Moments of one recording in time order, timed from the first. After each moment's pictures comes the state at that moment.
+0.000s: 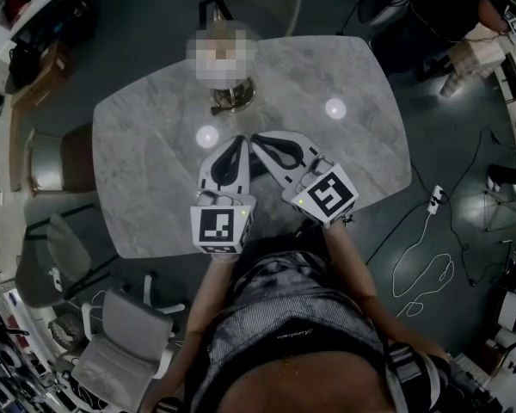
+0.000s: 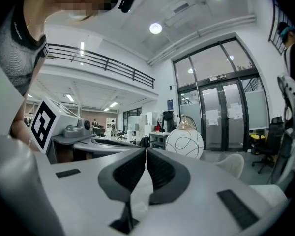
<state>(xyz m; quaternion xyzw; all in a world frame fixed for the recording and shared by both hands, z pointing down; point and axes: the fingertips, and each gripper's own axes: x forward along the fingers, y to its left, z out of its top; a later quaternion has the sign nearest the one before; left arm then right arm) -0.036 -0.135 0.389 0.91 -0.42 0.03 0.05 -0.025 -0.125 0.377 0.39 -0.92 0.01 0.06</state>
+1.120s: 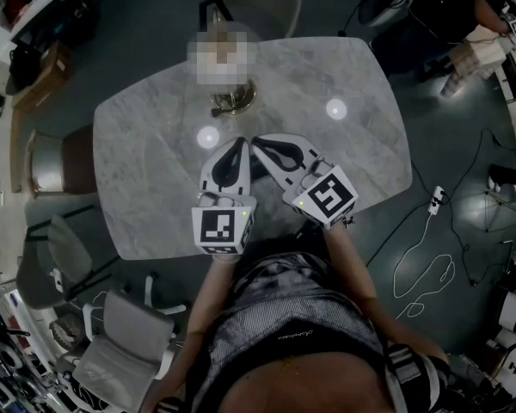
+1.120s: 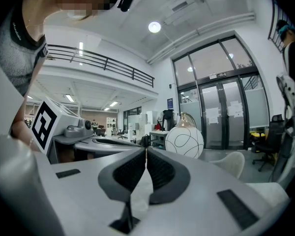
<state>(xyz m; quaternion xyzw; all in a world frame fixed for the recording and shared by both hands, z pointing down) -0.037 -0.137 0.394 0.90 -0.42 0.03 0.06 -0.024 -0.125 0.383 0.39 -0.92 0.01 0.06</state>
